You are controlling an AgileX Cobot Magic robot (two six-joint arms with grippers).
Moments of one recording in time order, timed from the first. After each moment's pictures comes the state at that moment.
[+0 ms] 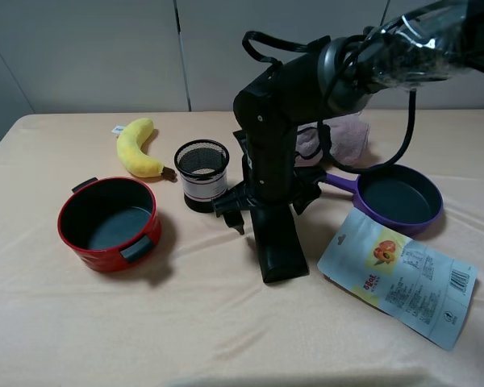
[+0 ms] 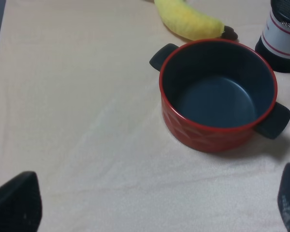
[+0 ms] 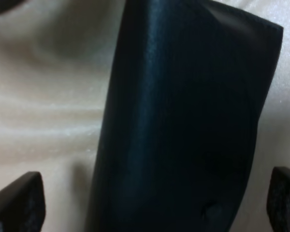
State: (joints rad) left arm 0.06 0.00 -0.50 -0.07 1.06 0.14; right arm 0.81 2.10 -1.33 -0.17 0.82 0.59
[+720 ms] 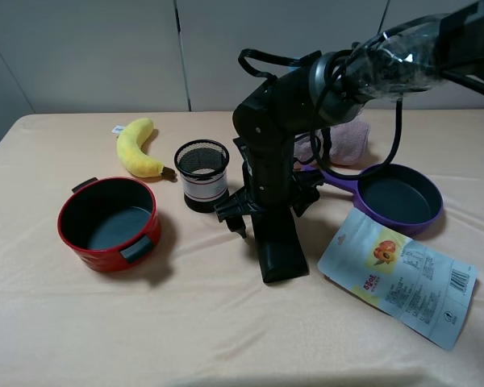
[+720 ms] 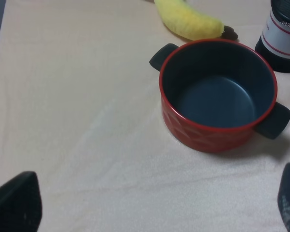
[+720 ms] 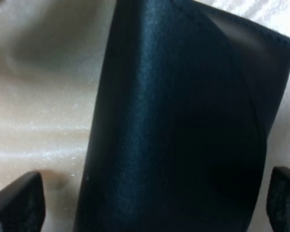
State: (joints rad) left arm 0.06 0.00 -0.50 -0.07 1.06 0.14; right arm 0.80 2.14 -1.33 -0.20 0.79 0.59
